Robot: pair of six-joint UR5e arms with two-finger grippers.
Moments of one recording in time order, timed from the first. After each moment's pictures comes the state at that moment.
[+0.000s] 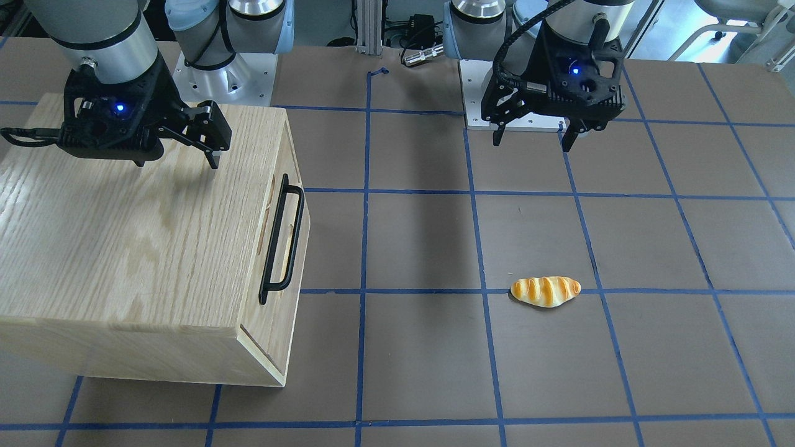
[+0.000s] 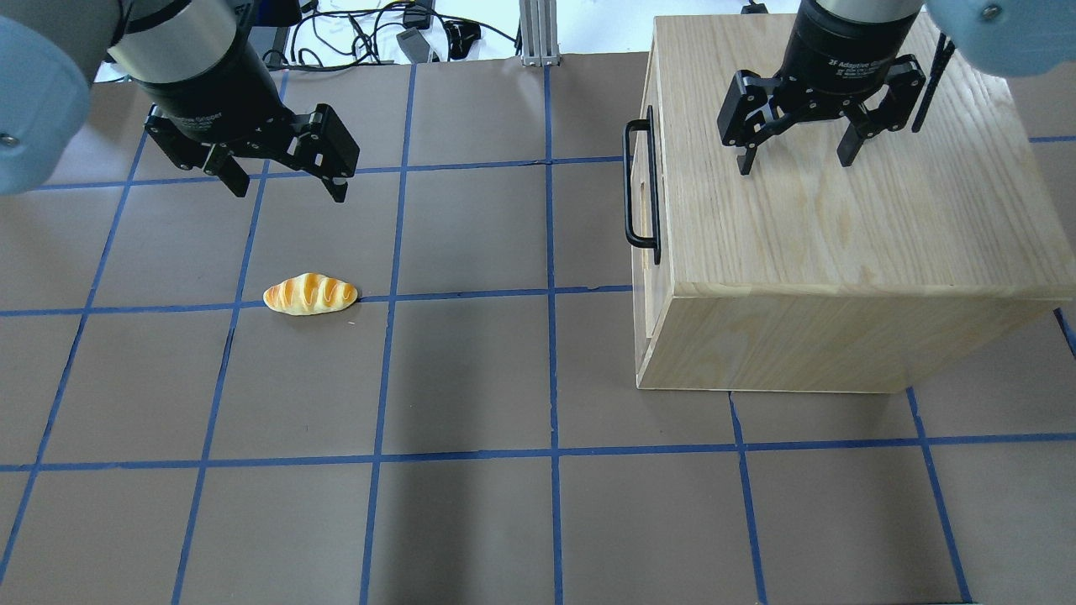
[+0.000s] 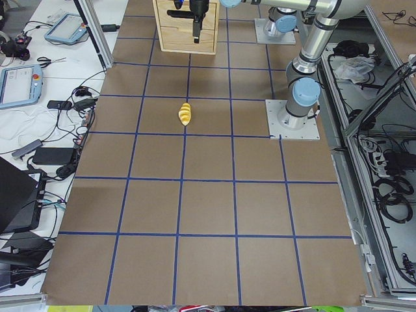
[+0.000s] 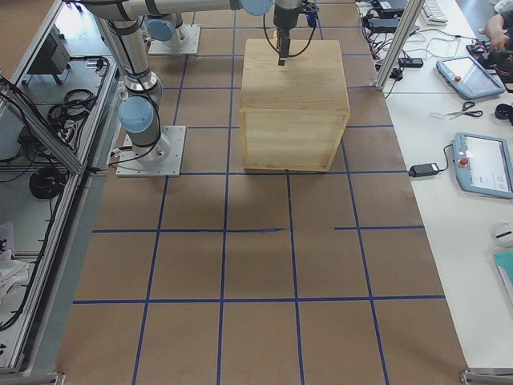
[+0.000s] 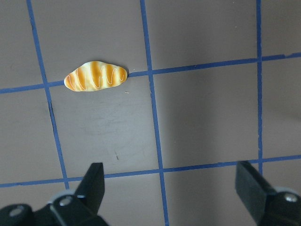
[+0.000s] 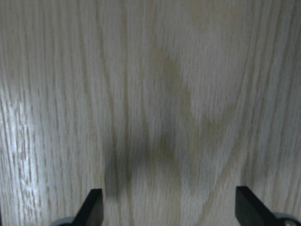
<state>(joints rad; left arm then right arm) -1.62 -1.56 -1.51 -1.60 1.59 0.05 1.60 -1.49 1.43 -1.47 -1.61 0.02</state>
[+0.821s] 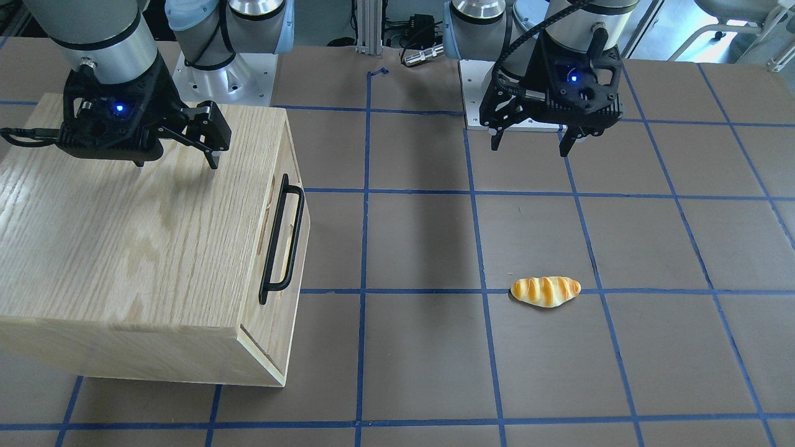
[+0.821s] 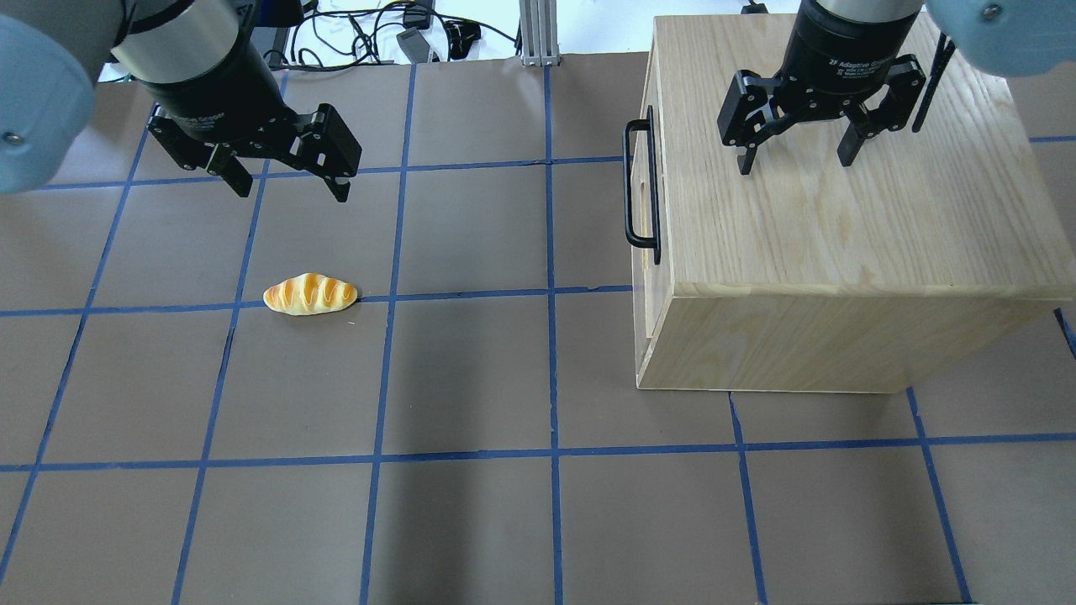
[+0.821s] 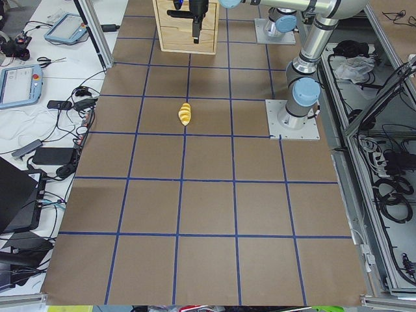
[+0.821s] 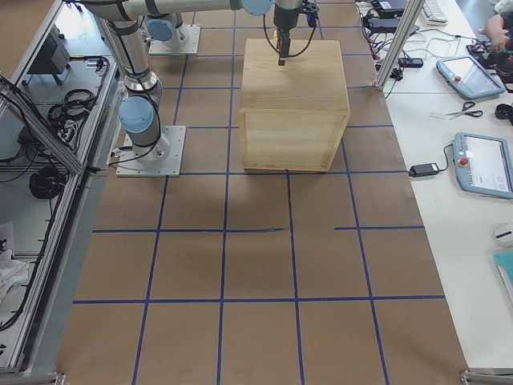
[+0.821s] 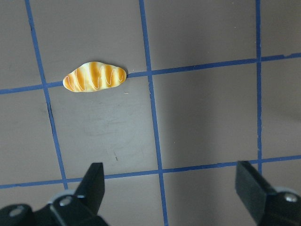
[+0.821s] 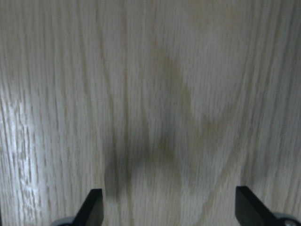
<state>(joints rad) -1.62 -1.56 -1.51 -1.60 1.58 0.04 1.60 -1.49 1.43 -1.47 -1.61 0.02</state>
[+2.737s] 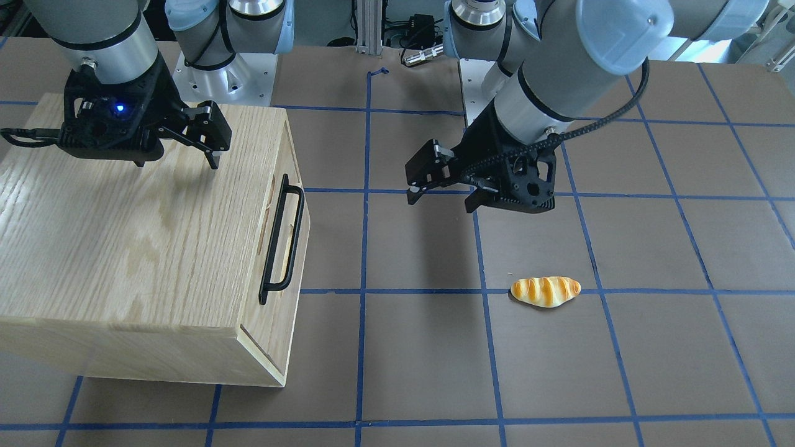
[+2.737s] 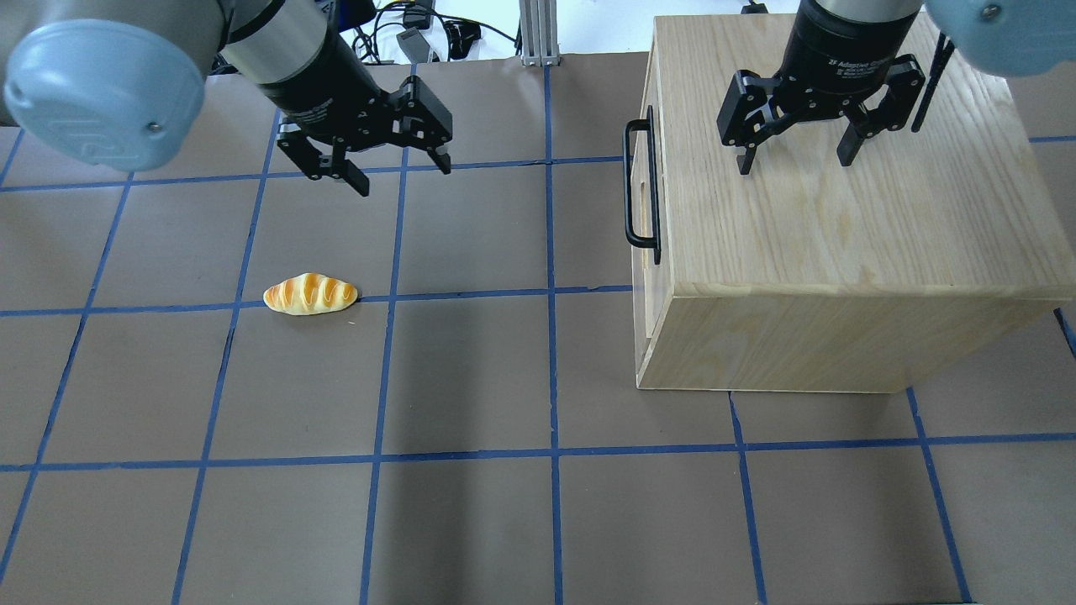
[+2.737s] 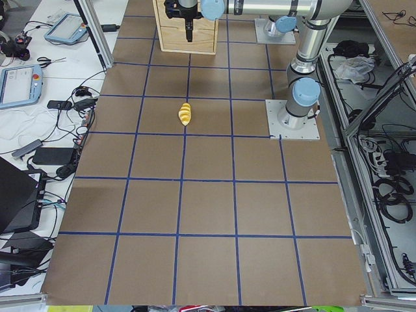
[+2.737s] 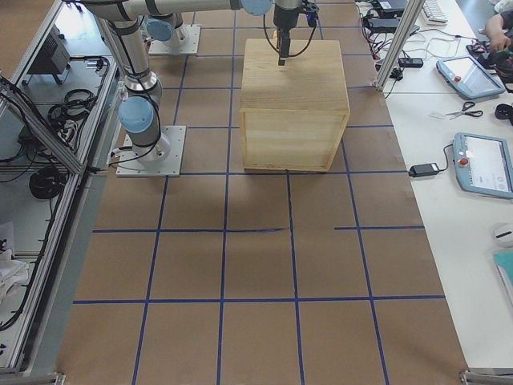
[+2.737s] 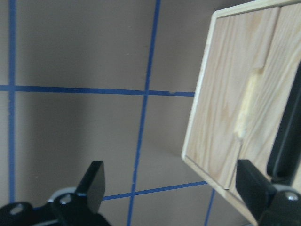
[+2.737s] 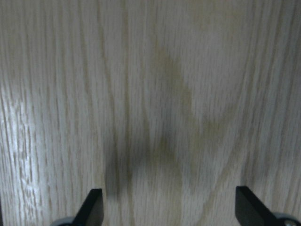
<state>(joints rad) -1.66 -1.76 -1.52 -1.38 1.09 -0.25 1.60 -1.49 1.43 -1.47 -1.61 0.02</state>
